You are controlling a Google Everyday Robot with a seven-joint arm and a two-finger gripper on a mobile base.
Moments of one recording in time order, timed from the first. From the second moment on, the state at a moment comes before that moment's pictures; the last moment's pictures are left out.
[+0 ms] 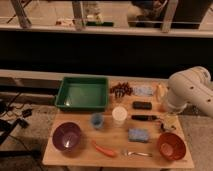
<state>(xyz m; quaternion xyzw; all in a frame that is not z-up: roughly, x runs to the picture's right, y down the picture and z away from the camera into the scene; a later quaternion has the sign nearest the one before) 0.293 0.114 0.681 -0.28 0.02 0.03 0.96</state>
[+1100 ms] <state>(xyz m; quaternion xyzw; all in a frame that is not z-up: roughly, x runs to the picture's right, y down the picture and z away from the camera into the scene) 0.290 0.111 0.682 -0.28 0.02 0.02 0.96</state>
